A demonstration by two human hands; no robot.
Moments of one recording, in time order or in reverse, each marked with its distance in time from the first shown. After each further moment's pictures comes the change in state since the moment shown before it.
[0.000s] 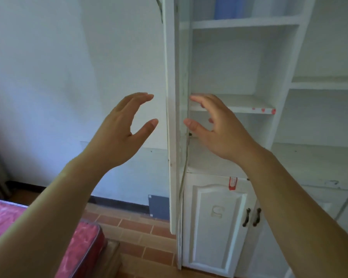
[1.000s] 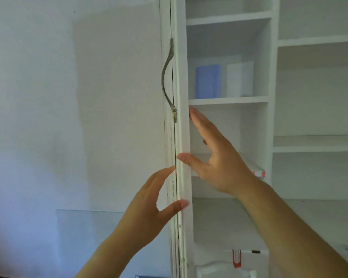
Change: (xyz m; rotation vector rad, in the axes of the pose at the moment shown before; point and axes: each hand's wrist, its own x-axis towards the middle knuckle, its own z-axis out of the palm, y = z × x) left_hand 0.060 -0.006 0.052 -0.277 -0.109 0.039; right_hand 0.083 -0.020 -0.045 -0.040 0.157 -0.179
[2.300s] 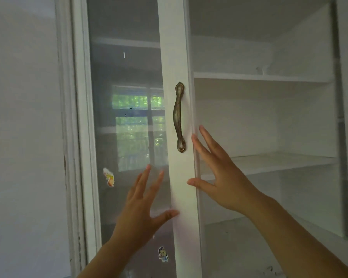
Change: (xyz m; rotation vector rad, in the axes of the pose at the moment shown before) left_hand 0.175 0.025 0.177 0.075 0.054 0.283; right_hand -0.029 0.147 -0.160 -0.521 -0.011 0.141
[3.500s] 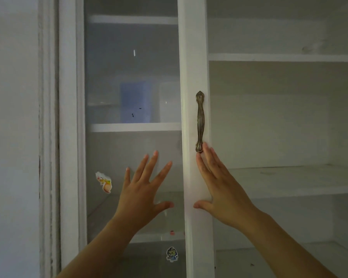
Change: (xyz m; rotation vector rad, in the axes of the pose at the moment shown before) left_hand 0.111 -0.063 0.077 0.610 -0.014 -0.014; right_hand 0.062 0.151 0.090 -0.221 -0.070 -0.085
